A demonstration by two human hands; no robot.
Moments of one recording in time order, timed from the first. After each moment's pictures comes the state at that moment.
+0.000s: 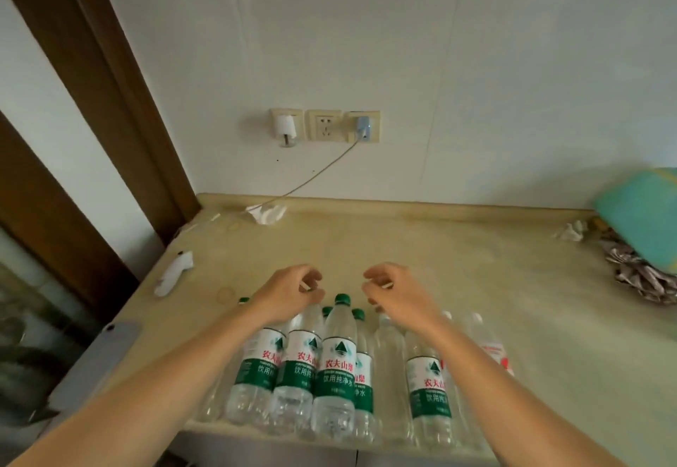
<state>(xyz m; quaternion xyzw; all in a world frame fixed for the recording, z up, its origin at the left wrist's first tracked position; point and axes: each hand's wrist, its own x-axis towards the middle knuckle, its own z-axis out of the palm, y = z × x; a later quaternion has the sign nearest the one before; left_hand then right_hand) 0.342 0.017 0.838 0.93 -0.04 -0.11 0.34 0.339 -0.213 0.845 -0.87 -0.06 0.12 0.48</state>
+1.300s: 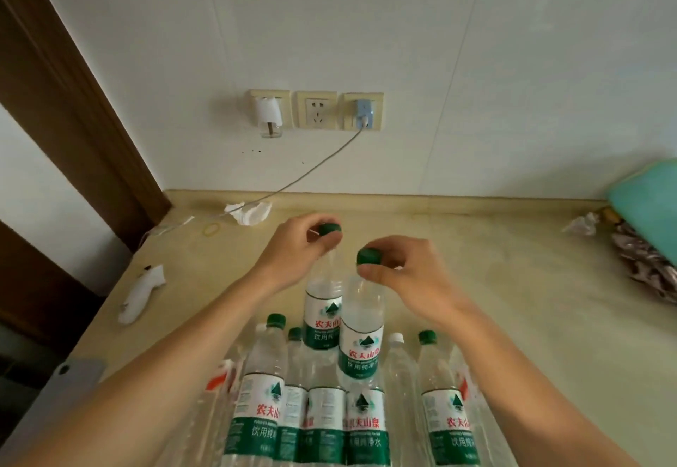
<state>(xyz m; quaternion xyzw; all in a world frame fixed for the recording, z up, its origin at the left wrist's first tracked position) 0.446 0.017 0.865 0.84 -0.11 -0.02 0.53 0.407 -0.197 0.878 -0.83 -0.08 0.07 0.54</state>
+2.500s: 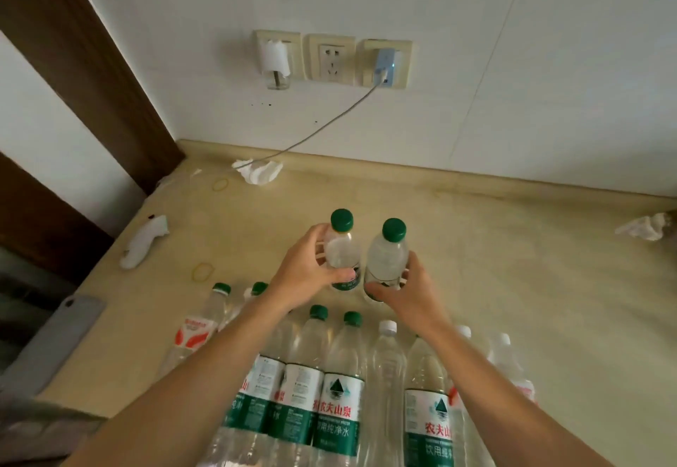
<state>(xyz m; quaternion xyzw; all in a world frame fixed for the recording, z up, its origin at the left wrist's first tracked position) 0.437 -0.023 0.767 0.84 0.04 -0.06 0.54 0.443 -0.236 0.736 -0.85 0.02 0.12 0.51</state>
